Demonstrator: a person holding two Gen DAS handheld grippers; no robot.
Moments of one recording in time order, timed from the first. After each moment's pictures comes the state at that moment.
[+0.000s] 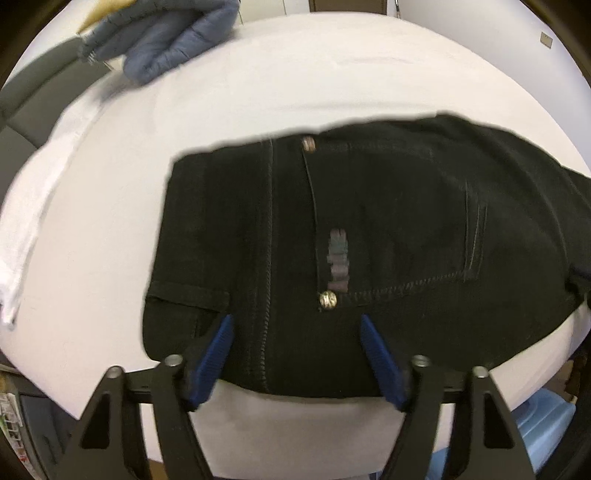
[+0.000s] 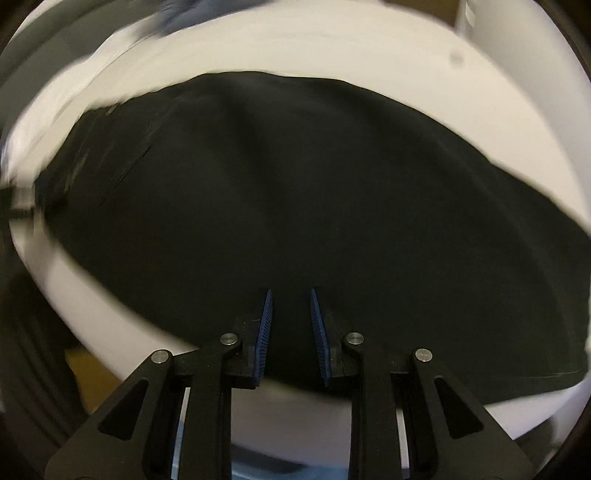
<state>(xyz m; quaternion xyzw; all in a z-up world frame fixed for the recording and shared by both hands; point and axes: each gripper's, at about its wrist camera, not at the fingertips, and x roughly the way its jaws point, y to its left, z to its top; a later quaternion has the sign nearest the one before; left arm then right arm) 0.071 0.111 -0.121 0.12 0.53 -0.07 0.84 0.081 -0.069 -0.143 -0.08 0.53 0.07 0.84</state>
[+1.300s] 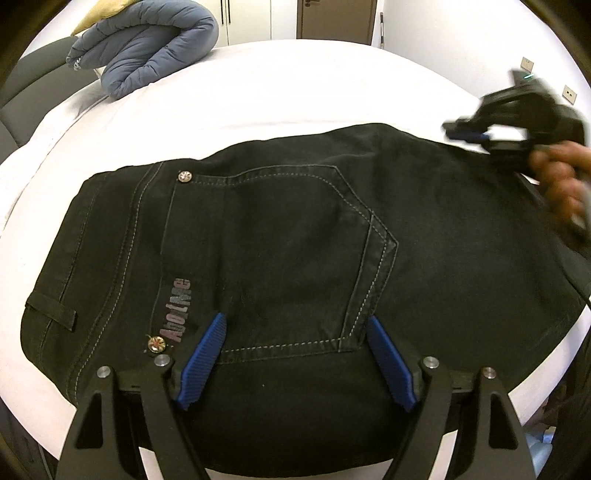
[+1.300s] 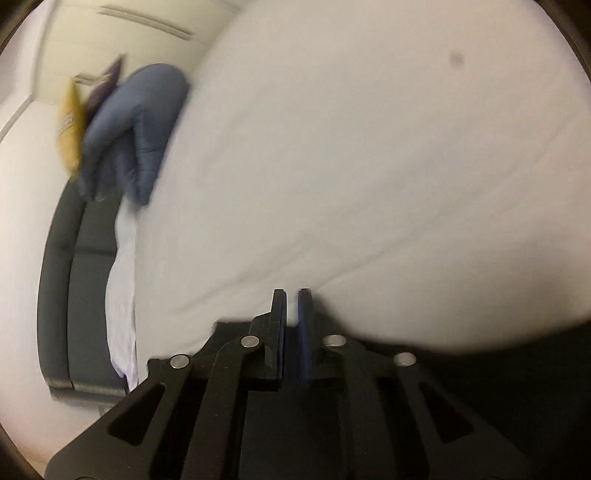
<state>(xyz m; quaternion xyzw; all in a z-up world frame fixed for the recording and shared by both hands) 0.046 0.030 -0.153 0.06 0.49 -0.12 0.86 0.291 -0.189 -0.136 0.39 0.47 0.14 0.78</state>
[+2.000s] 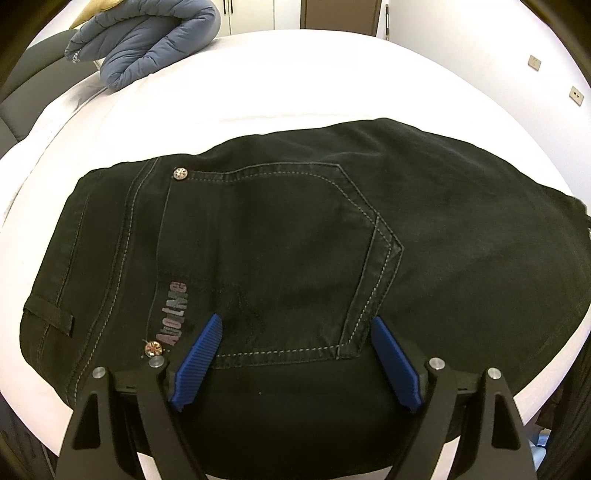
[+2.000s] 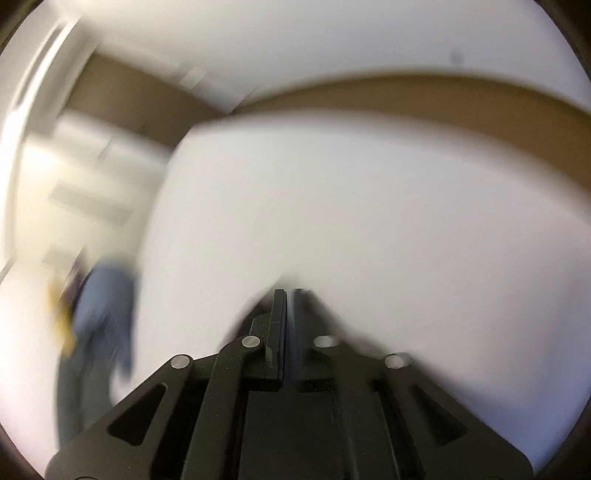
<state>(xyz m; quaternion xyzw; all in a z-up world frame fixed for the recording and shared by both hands) 0.077 0.027 -0.153 0.06 0.52 -0.11 0.85 0.017 -0.551 -0.103 0.53 0.25 -0.23 0.78</state>
